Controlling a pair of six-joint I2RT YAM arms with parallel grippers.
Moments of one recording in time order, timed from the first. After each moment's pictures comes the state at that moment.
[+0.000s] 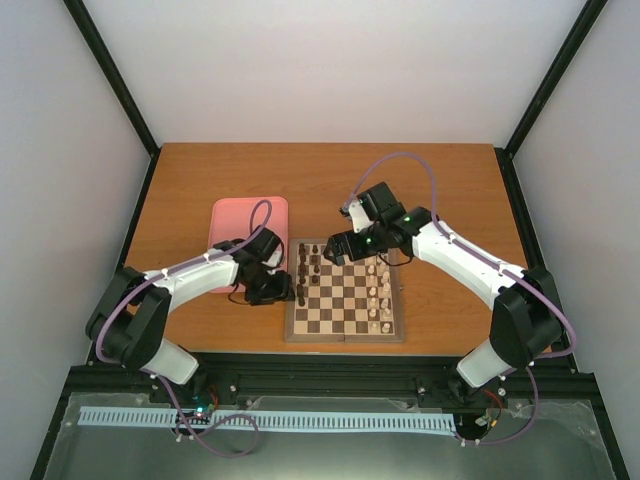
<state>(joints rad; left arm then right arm) -0.56 1.49 0.81 -0.64 0.30 -0.60 0.62 1.54 1.20 -0.65 -0.33 0.24</state>
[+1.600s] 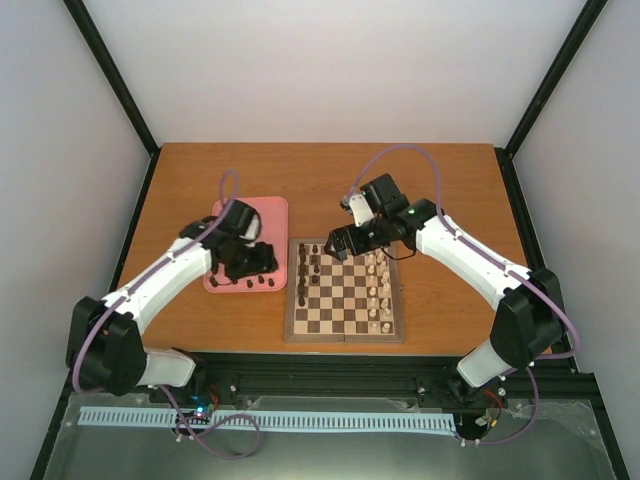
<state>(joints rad) -0.48 1.36 0.99 -0.83 0.19 -0.56 0.60 1.54 1.26 -0.72 -0.36 0.19</state>
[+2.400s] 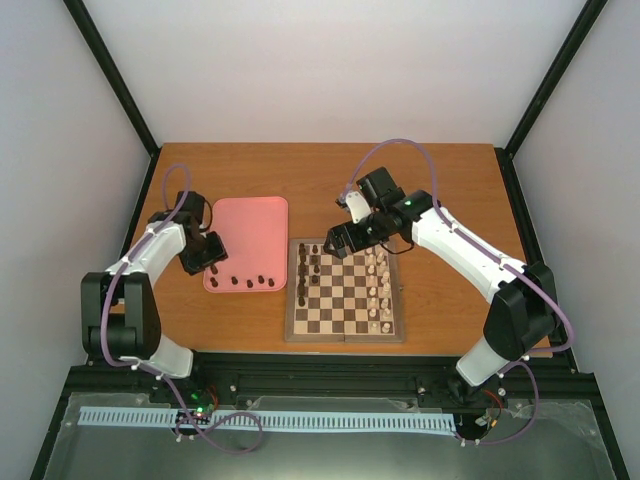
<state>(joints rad) -0.01 1.50 1.00 -0.85 0.06 -0.51 0.60 1.59 1.37 -0.82 -0.36 0.13</state>
